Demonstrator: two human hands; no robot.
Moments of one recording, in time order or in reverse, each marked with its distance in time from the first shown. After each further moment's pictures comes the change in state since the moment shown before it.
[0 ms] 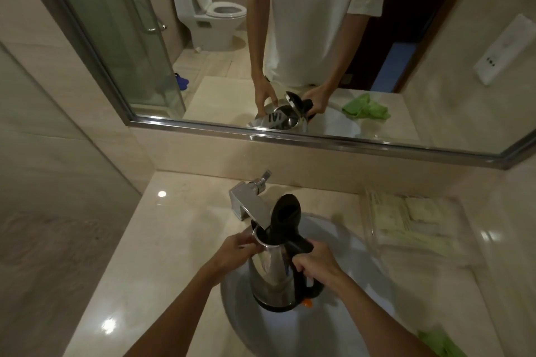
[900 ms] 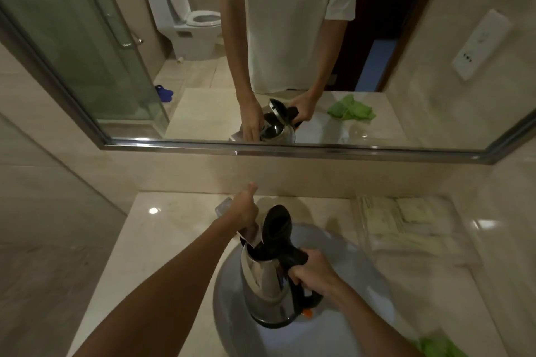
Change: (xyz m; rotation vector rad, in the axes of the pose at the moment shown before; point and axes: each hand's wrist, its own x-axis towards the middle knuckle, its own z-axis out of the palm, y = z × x) left_hand 0.091 0.104 -0.008 0.488 0.193 0.131; right_hand 0.013 -0.004 -0.012 -0.072 -0.007 -0.038
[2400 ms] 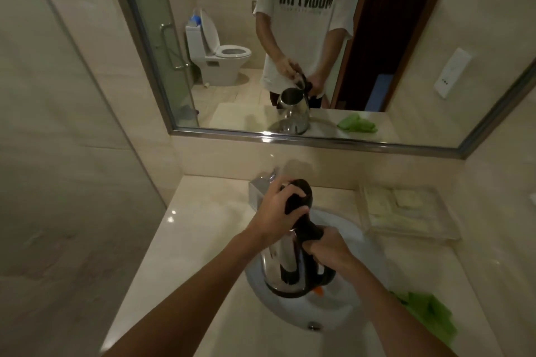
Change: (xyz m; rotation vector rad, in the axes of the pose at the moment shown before) left_hand -0.225 0.028 -0.013 -0.103 0.297 0.615; right_hand -0.139 -0.027 0.031 -0.028 0.162 -0.056
